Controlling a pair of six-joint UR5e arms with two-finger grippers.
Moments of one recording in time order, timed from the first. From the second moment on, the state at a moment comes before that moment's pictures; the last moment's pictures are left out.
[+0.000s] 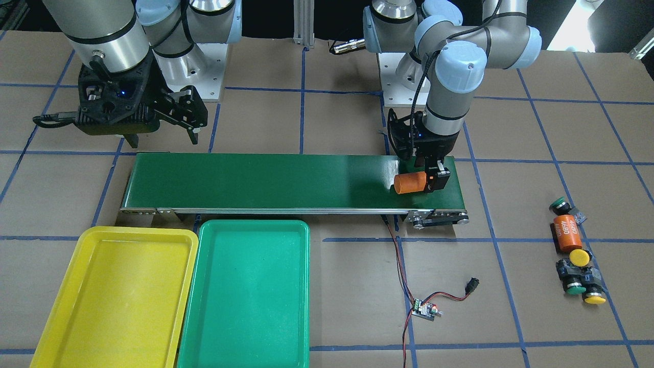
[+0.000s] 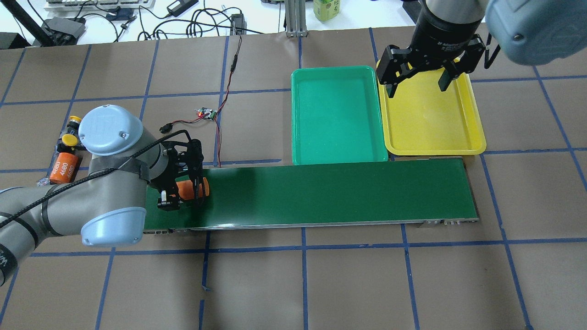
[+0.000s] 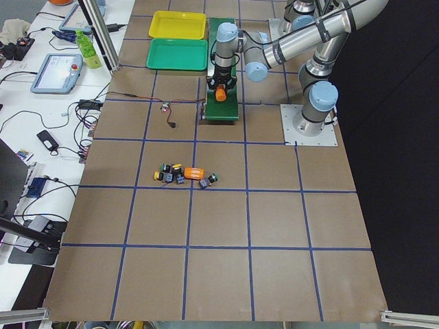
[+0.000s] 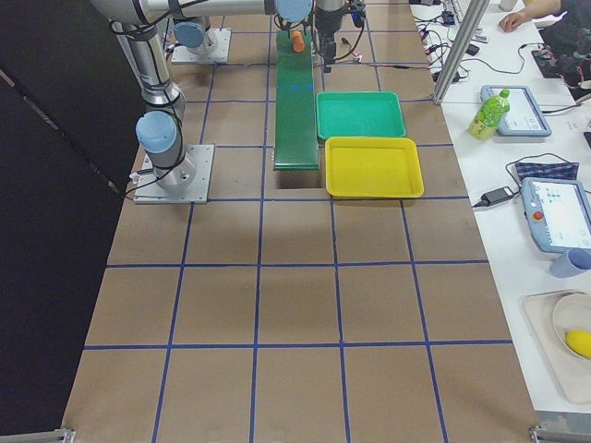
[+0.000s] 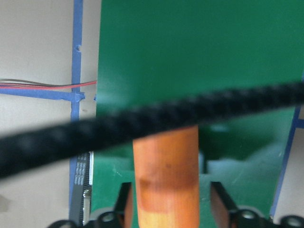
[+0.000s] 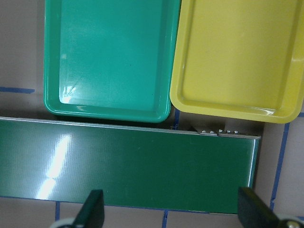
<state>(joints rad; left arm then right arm) -1.51 -1.55 -2.21 -0.82 1.64 1.50 1.63 -1.50 1.48 -1.57 -1.57 -0.04</state>
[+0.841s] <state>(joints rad) -1.27 -1.48 -2.11 -0.99 1.63 1.36 1.62 -1.49 1.50 -1.56 -1.58 -0.17</state>
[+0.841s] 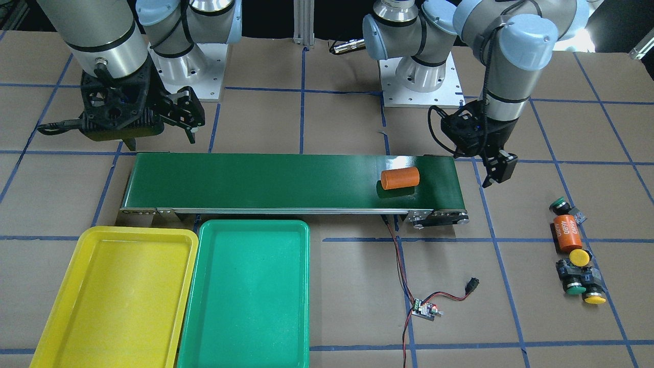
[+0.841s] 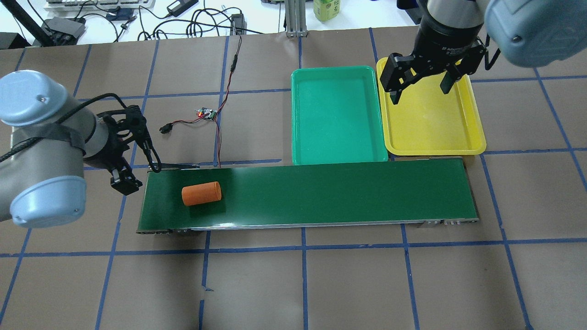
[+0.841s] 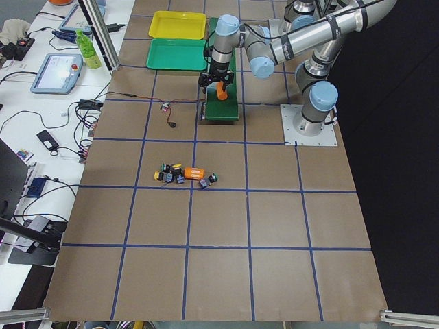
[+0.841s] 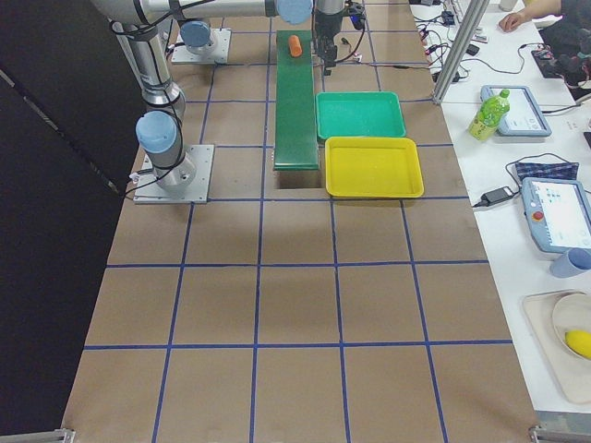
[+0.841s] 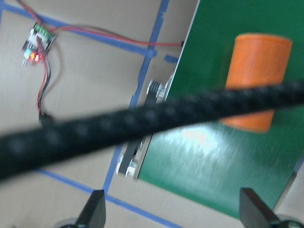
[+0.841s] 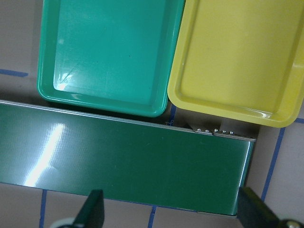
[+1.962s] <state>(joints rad) -0.84 -1.96 -1.79 -0.97 1.61 1.05 1.46 -1.58 1.77 -1.64 -1.56 -0.67</state>
